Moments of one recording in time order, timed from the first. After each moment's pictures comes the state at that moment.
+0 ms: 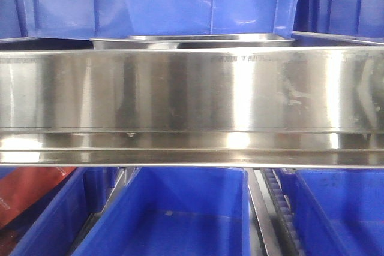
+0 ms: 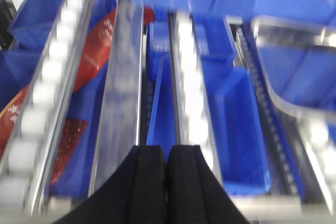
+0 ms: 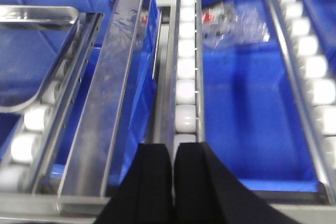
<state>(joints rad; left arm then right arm) -0.07 0.83 -0.98 -0.06 0.88 -0.09 -0.02 0.80 -0.96 0.14 0.96 0.04</state>
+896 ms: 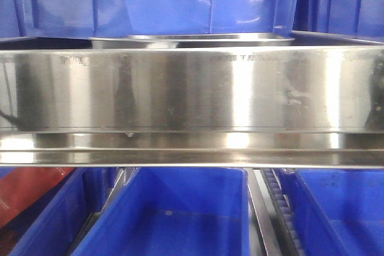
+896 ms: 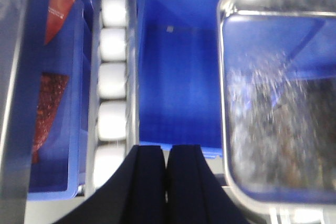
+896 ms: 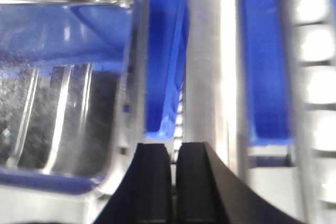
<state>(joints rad) -0.43 1.59 -1.53 0.20 1.07 -0.42 0.36 1.50 -1.42 -0.01 1.11 0.46</state>
